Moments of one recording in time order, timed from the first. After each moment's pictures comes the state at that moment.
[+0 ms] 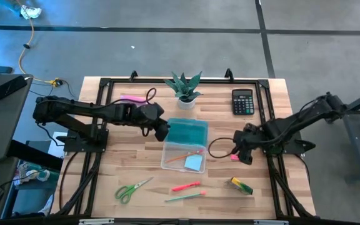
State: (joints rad) left arm 0.14 1.33 0.93 -0.36 -0.15 -0.63; right arm 0.38 1.07 0.76 -1.00 0.13 0.66
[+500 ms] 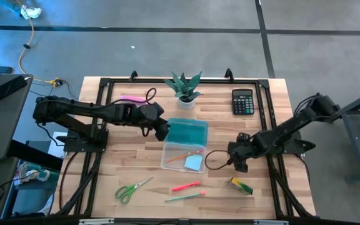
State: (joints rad) left arm 0.14 1.33 0.93 -0.36 -0.17 -0.63; right arm 0.46 1.28 0.61 -0.70 0.12 0.61
